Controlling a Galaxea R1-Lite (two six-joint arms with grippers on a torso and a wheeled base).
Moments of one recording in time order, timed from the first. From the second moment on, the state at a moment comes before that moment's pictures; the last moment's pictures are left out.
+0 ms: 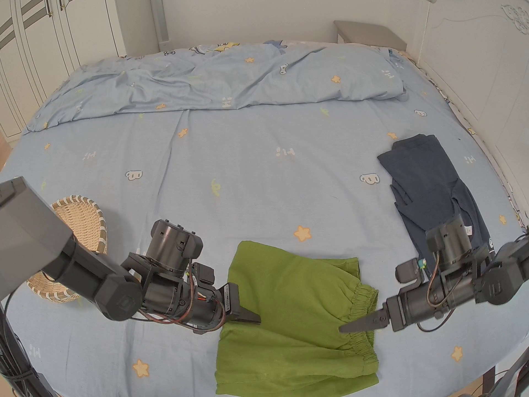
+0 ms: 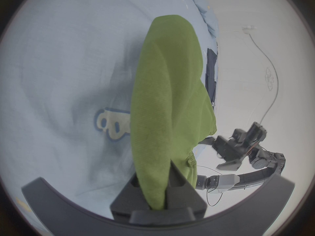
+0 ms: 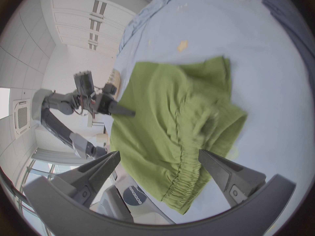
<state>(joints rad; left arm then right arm) -0.52 1.97 -0.77 -0.35 -0.57 -0.77 0.44 1.75 -0.61 -0.20 0.63 0.24</state>
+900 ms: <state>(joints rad) -0.34 1.72 -1.16 0.36 -0.57 -0.50 0.30 1.54 -0.85 0.04 0.64 0.28</state>
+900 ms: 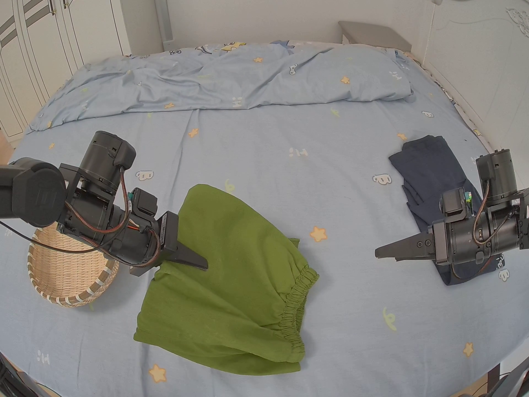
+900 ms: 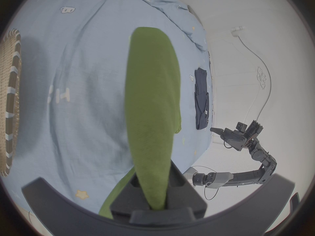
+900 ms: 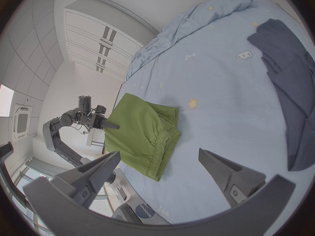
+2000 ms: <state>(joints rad) -0.45 1.63 -1.24 0.47 -0.52 -0.45 0.30 1.53 -0.85 0.03 0.64 0.28</state>
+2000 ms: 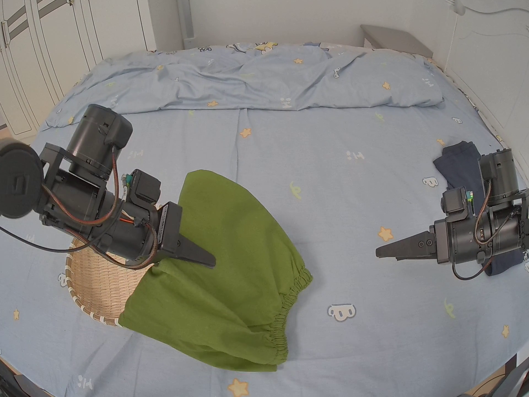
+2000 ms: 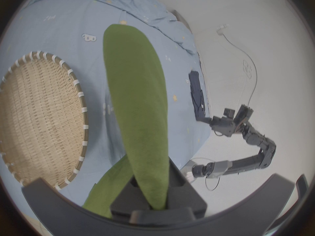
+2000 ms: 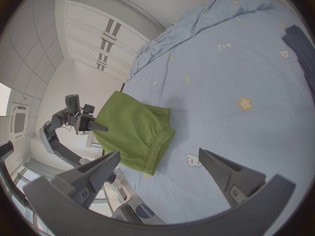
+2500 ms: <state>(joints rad) -0.39 1.57 -1.38 0.50 -0.43 -0.25 0.30 1.53 -0.85 0.03 0.64 0.28</state>
